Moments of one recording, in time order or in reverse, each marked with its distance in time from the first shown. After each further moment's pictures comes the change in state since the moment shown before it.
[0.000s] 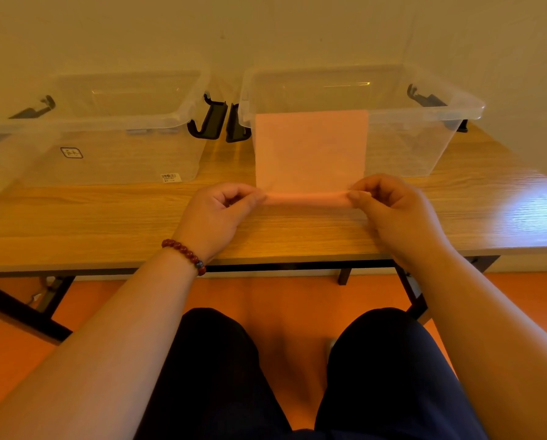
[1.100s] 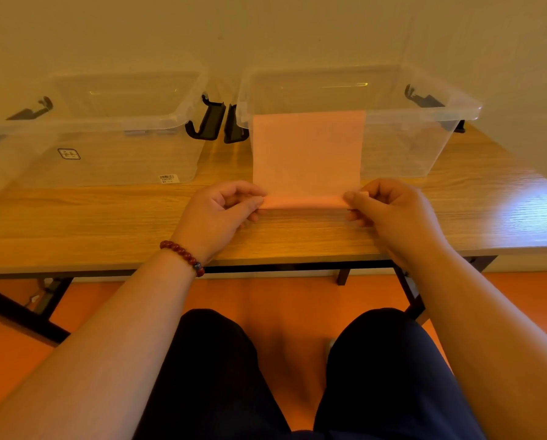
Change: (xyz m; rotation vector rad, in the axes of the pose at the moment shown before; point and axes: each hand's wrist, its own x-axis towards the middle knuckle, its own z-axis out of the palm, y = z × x) left_hand 0.000 0.002 0.000 -0.139 -0.047 -0.014; right_hand 0.003 -0.001 0.001 0.031 0.039 0.068
